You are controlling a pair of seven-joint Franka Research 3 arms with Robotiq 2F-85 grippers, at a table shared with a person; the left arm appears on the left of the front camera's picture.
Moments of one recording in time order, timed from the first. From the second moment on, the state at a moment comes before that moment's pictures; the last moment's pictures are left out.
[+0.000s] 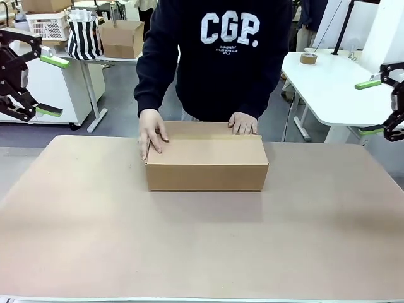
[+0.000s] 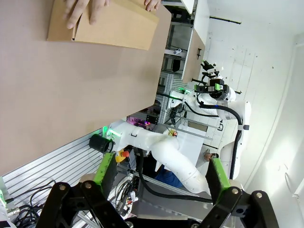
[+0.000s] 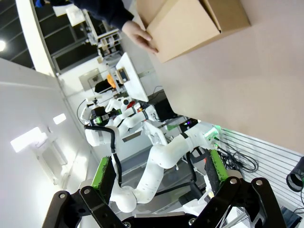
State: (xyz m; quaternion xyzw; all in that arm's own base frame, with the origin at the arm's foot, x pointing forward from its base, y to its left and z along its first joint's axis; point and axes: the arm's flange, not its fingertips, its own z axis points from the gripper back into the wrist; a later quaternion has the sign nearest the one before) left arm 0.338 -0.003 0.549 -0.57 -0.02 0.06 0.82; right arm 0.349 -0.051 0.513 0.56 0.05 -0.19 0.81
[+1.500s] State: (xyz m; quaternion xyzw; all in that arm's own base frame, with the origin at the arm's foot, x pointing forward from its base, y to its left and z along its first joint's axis) left arm 0.338 -0.003 0.549 -0.57 -0.02 0.06 0.82; right arm 0.349 -0.051 0.513 0.56 0.05 -0.19 0.81
